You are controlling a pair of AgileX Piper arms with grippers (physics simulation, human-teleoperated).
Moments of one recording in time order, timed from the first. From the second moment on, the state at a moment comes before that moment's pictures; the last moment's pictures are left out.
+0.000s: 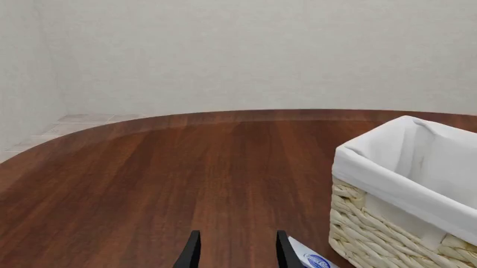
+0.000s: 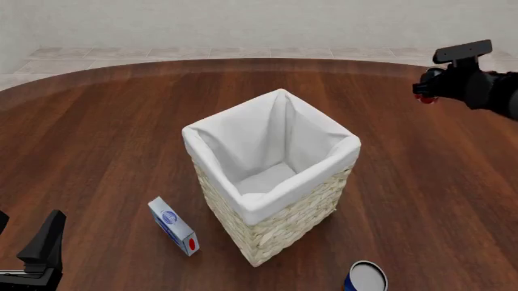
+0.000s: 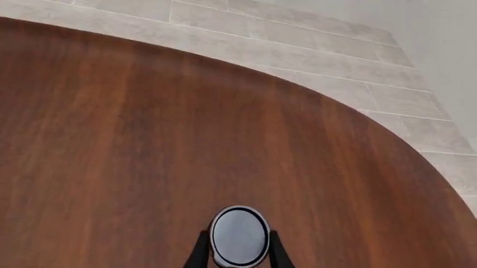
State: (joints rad) left arm 0.00 0.01 0.00 0.00 0.00; right arm -0.20 1.91 -1.45 0.03 -0.26
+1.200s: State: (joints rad) left arm 0.00 0.01 0.00 0.00 0.00; right arm 0.25 1.47 -1.38 0.22 -0.26
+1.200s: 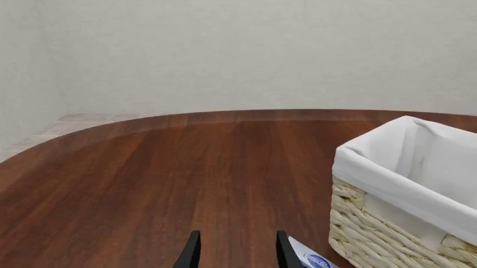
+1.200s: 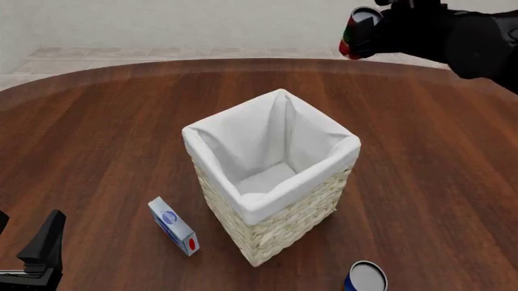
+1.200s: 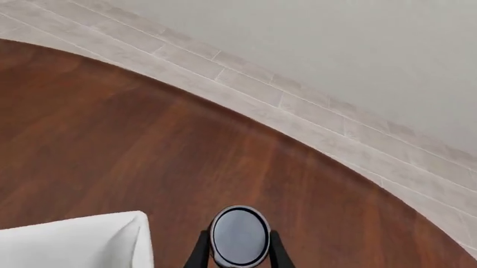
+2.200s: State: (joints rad) left arm 0.00 0.01 0.00 0.00 0.00; right arm 0.55 1.35 -1.33 0.44 -0.24
